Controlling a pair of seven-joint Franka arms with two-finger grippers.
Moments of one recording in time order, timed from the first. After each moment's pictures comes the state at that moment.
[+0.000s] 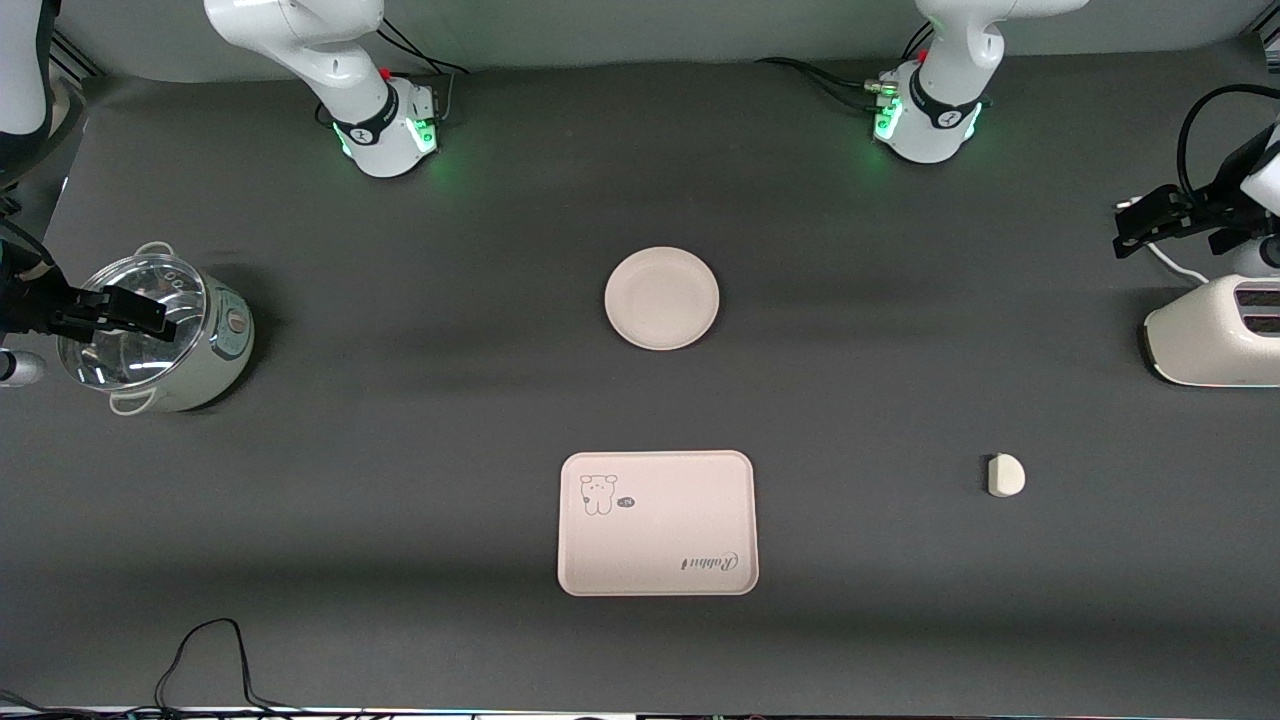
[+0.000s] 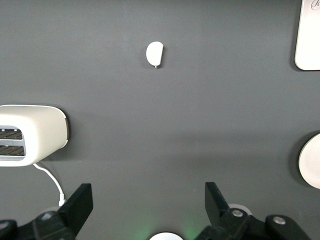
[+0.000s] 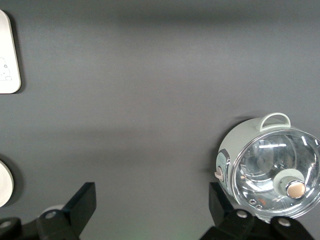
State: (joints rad) left arm 0.02 -0.09 -0.01 -1.68 0.02 1.53 -0.01; right arm 0.09 0.12 -0.15 -1.49 0.01 1.54 -0.04
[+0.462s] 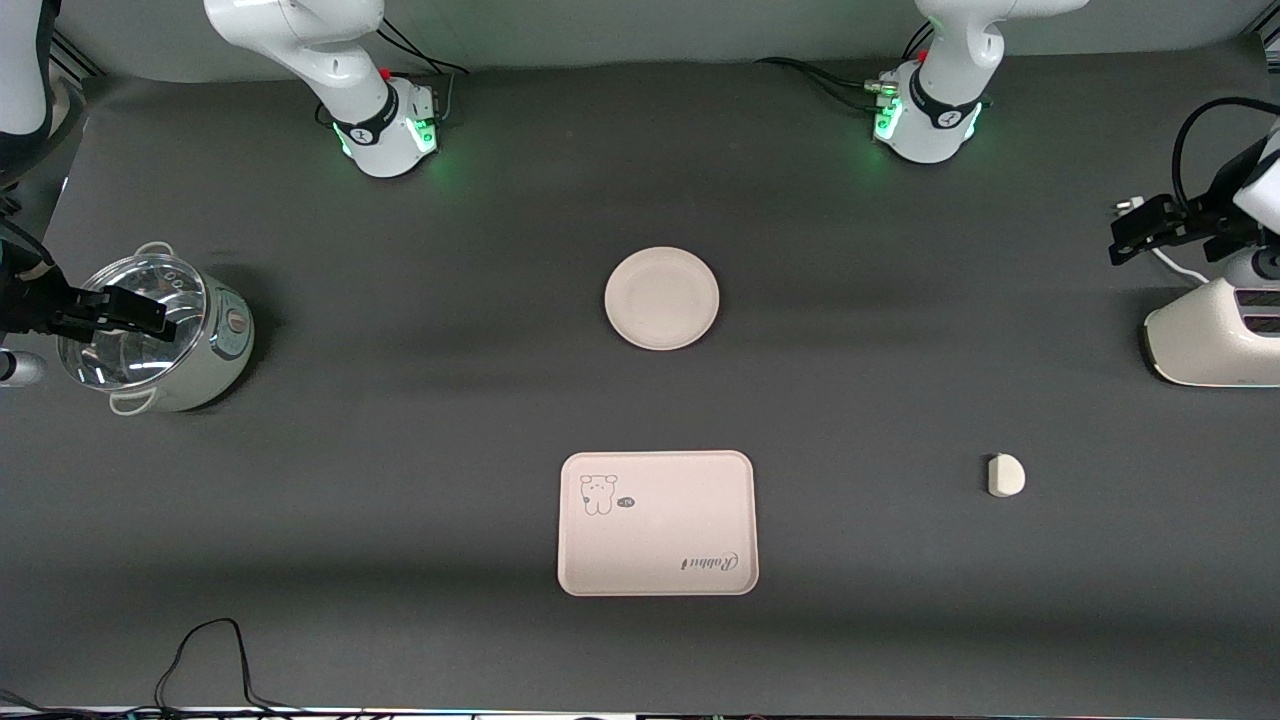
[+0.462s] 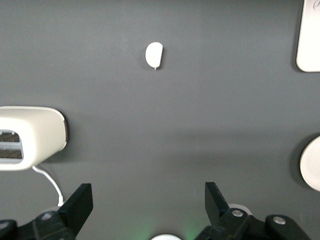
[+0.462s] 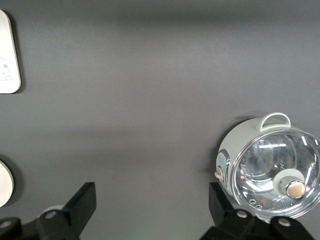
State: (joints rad) left arm 0.01 -0.05 -0.01 -1.67 0.02 1.58 0.00; right arm 0.09 0.12 -0.15 -1.49 0.01 1.54 -0.04
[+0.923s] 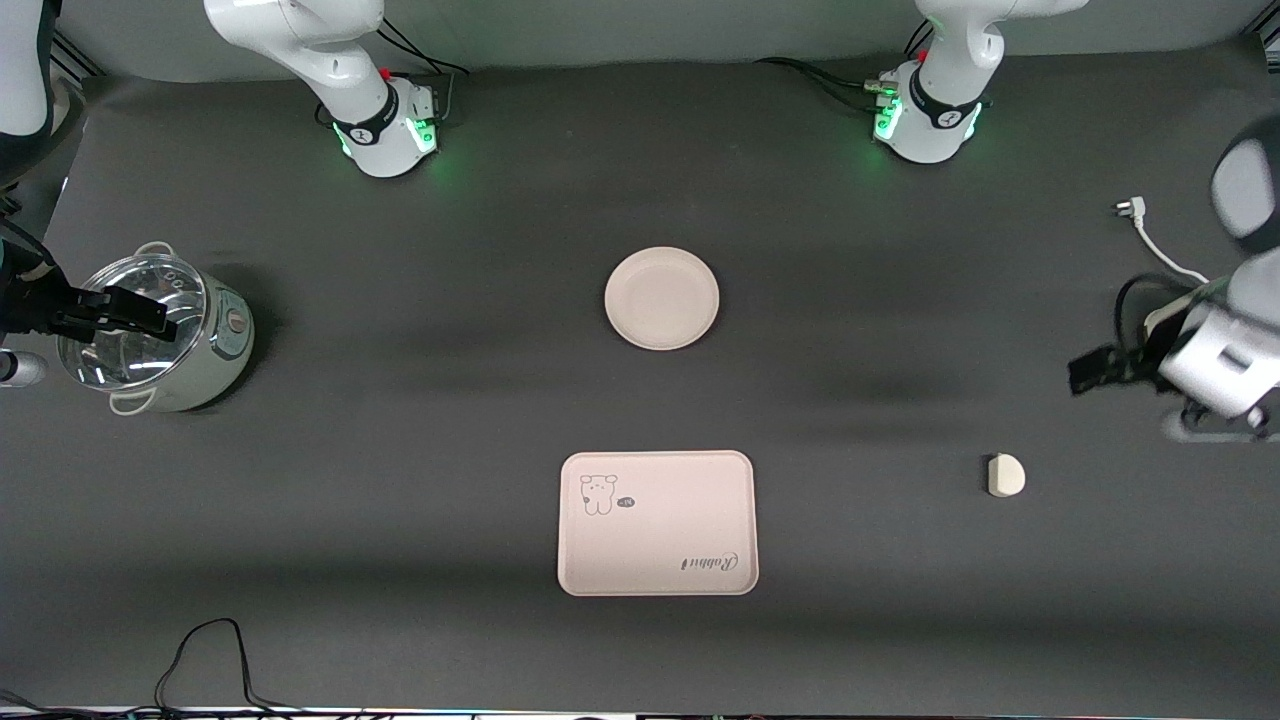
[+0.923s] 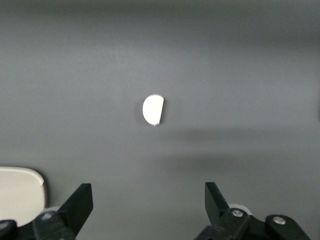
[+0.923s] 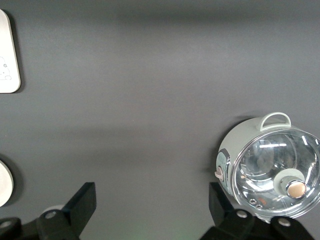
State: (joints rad) left arm 0.02 0.24 -0.01 -1.67 0.02 1.92 0.00; right arm 0.09 0.13 -0.15 -1.50 0.01 1.54 -0.04
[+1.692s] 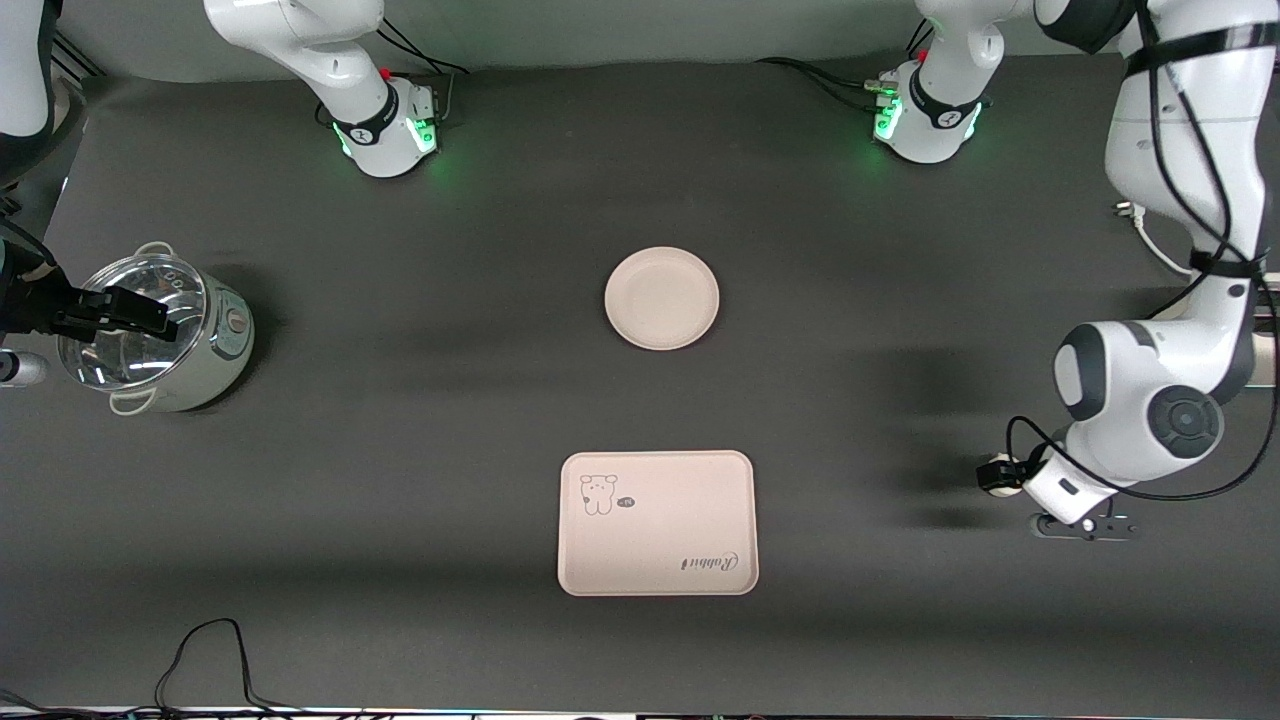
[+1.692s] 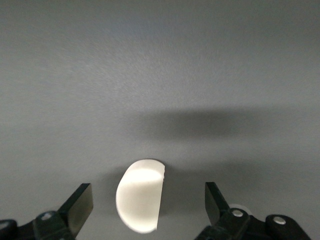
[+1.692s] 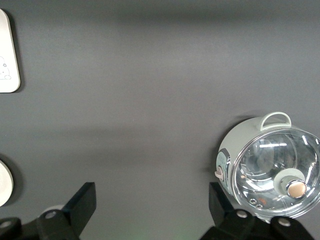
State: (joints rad) left arm 0.03 0.66 -0.01 -1.69 0.03 2.40 0.06; right arm 0.09 0.12 -0.15 -1.50 0.01 1.54 -0.04
